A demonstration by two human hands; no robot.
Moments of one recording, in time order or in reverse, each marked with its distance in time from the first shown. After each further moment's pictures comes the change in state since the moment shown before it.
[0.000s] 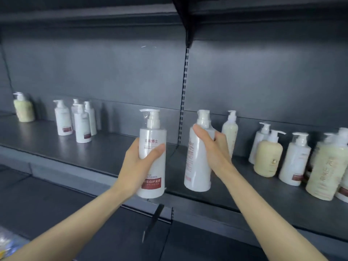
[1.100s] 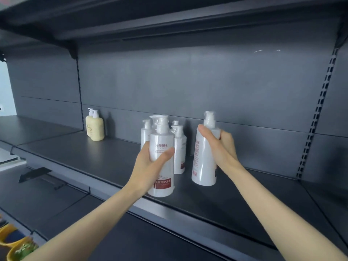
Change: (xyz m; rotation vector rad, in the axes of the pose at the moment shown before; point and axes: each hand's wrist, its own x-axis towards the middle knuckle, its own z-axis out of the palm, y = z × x) left_hand 0.192 -0.083 -0.365 0.092 0.074 0.019; right_hand 0.157 0.036 0.402 -0.037 -0.014 -0.040
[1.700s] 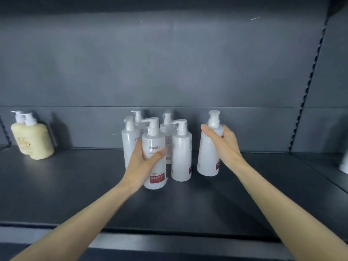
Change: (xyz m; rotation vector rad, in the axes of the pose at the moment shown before) left_hand 0.145 -0.107 -0.045 -0.057 -0.330 -0.055; right_hand 0.069 0.085 0.049 -0.182 0.326 0.127
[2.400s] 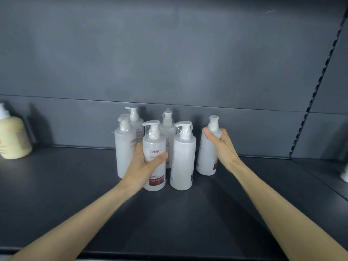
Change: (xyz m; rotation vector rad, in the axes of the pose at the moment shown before) left_hand 0.043 -0.038 0.000 -0.015 -0.083 -0.036; right_hand 0.047 0.040 0.015 -0.037 -0.047 0.117
